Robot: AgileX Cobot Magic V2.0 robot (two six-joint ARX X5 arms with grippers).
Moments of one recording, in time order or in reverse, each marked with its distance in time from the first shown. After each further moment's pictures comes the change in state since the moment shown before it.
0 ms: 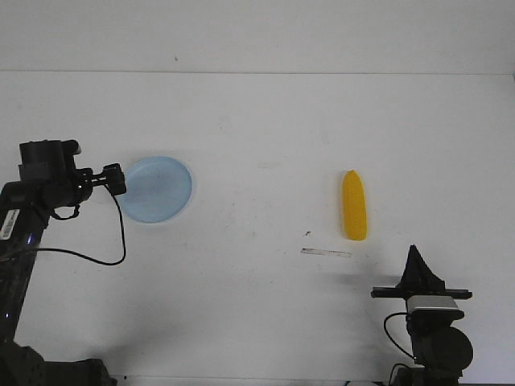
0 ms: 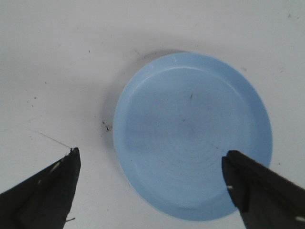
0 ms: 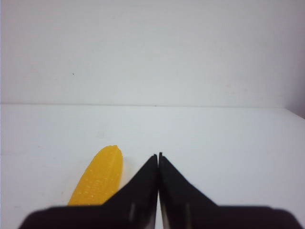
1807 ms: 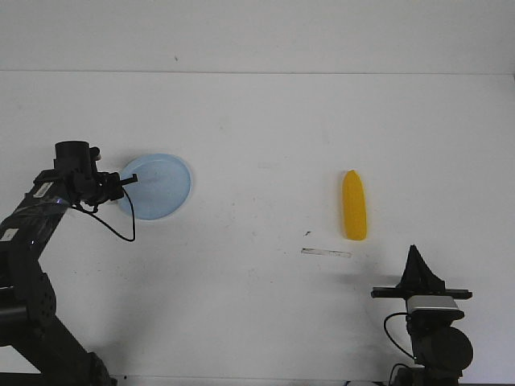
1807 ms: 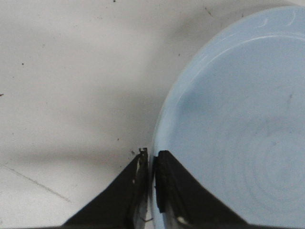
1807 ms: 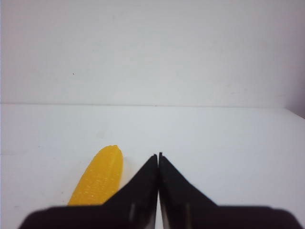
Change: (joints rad) left arm 0.002 0.330 0.002 0.172 -0.060 -0.047; right arm 0.000 0.000 0.000 0.000 0.000 0.000
